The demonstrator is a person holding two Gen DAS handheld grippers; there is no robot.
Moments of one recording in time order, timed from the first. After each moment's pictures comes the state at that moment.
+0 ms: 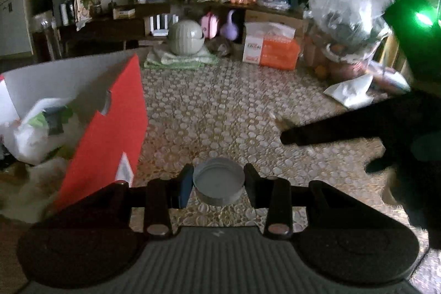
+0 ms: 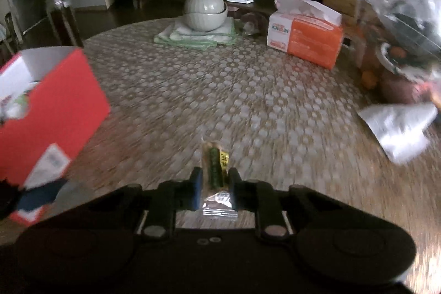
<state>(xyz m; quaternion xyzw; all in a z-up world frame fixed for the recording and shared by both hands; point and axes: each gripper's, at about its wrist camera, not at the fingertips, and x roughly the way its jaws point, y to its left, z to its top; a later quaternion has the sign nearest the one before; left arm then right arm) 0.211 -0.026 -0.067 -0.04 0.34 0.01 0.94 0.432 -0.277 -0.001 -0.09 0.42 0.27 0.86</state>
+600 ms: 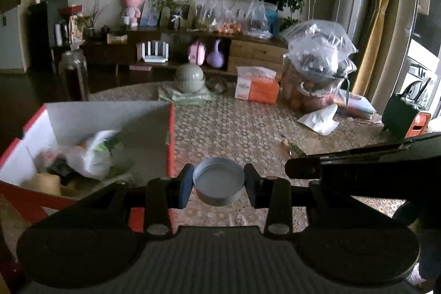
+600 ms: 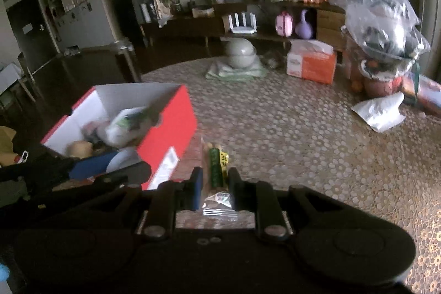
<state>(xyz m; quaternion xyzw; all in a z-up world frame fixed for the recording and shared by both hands) 0.117 0.024 0.021 -0.05 0.29 -0.03 0.96 0.279 -0.269 0.103 -0.02 0.37 0.28 0.88</state>
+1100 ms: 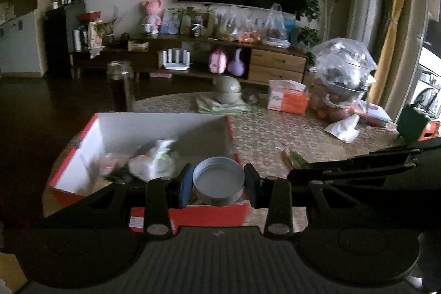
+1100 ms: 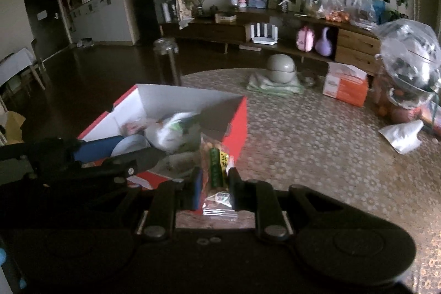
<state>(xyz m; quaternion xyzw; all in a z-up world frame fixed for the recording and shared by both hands) 0.085 0.104 0.046 -0.04 0.28 0.01 0.96 0.232 -0.185 0.126 -0.06 0.35 0.30 0.88</state>
